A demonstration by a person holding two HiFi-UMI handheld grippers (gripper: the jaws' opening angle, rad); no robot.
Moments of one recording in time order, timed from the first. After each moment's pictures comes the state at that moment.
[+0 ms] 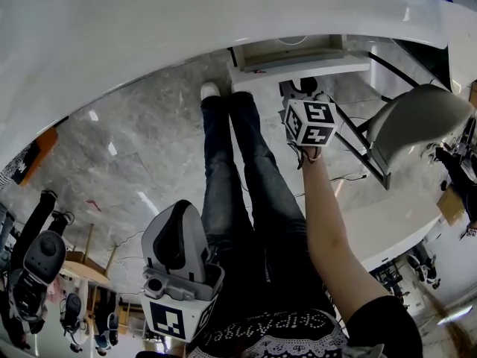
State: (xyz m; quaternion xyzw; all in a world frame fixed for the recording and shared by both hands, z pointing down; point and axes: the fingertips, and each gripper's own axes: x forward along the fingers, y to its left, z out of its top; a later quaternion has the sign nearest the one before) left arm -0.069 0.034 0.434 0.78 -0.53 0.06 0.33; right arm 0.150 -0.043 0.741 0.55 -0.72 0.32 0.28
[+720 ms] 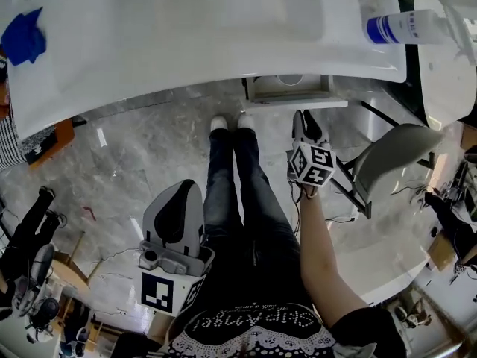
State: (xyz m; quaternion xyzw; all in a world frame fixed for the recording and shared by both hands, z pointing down) left arm -0.080 0.022 0.366 0.80 -0.54 0.04 0.26; right arm 0.173 -0.030 0.650 0.59 -0.70 0.31 0.24
